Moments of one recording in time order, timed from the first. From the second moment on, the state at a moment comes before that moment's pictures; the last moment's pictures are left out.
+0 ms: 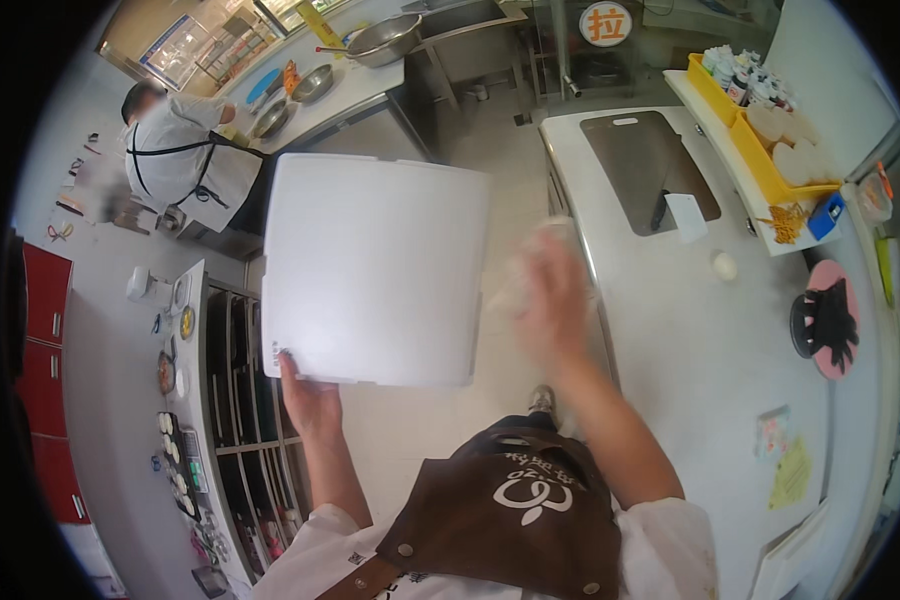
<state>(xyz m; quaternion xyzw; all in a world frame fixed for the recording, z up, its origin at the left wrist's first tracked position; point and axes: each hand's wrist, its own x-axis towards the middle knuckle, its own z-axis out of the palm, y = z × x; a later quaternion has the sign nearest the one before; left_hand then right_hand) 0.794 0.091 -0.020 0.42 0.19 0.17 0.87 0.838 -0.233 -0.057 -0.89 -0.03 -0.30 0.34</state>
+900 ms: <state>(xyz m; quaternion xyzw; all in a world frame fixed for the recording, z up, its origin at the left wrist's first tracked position) 0.863 -0.014 -0.024 0.23 0.07 -0.07 0.97 0.555 -0.388 -0.168 -0.83 0.42 -0.06 0.36</state>
